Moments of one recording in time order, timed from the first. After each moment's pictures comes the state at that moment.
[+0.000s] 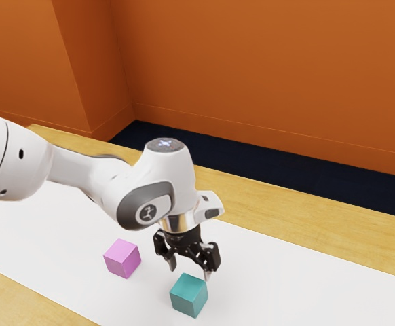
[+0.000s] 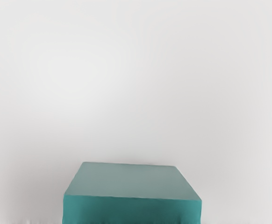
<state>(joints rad) -0.56 0.08 0.12 -2.29 -0.11 2.35 -0.43</state>
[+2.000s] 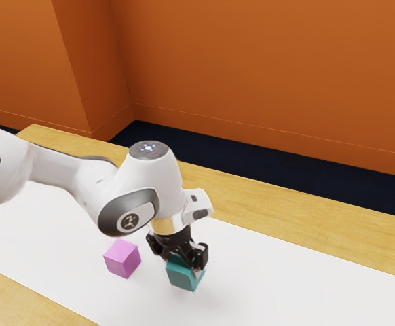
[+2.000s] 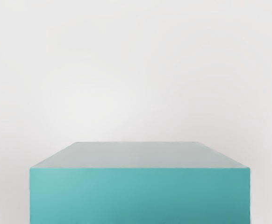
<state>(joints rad) -0.57 -0.01 0.13 -2.39 -0.01 2.45 -0.47</state>
